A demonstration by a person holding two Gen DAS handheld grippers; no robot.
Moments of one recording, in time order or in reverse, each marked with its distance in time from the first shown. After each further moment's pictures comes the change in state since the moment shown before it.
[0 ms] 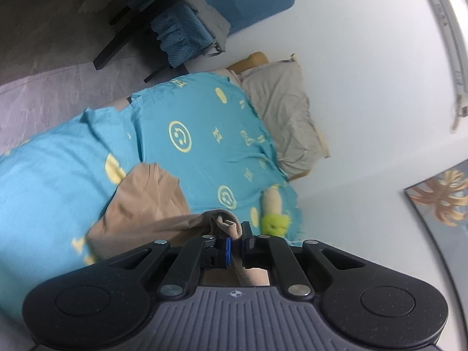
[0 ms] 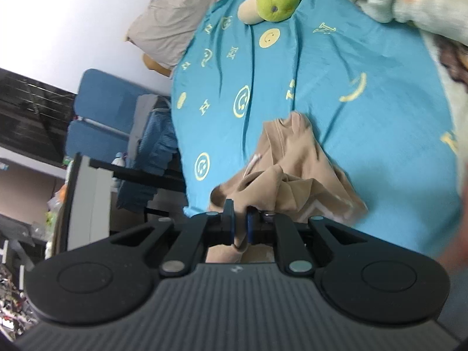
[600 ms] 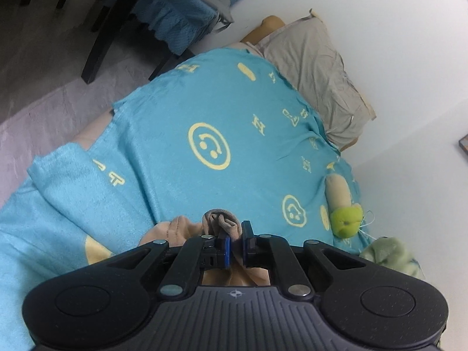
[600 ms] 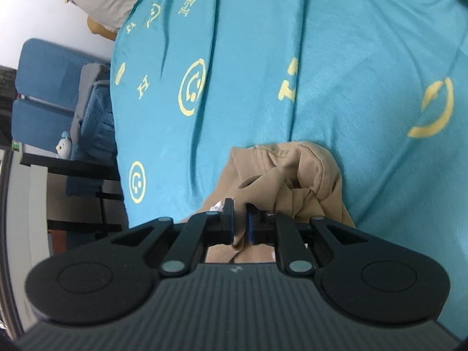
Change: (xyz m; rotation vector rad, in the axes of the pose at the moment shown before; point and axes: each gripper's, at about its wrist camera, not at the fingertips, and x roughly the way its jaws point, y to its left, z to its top) left arm 0.169 0.048 0.061 0.202 0.100 0.148; right arm 0.179 -0.020 0.066 -0.014 0.169 -0.165
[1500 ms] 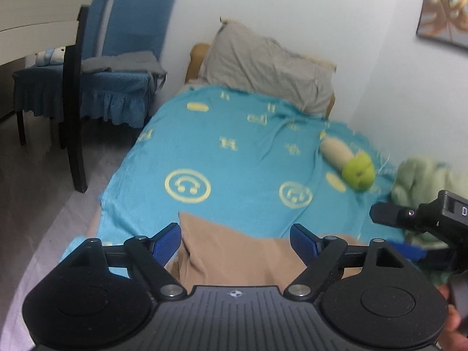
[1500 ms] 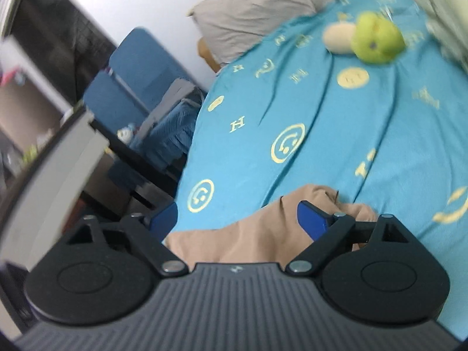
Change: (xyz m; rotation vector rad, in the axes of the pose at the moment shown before) left arm -0.028 -0.072 -0.046 0.581 -0.102 0.141; right arm -0.055 0.039 -0.045 -0.476 -0.305 0.177
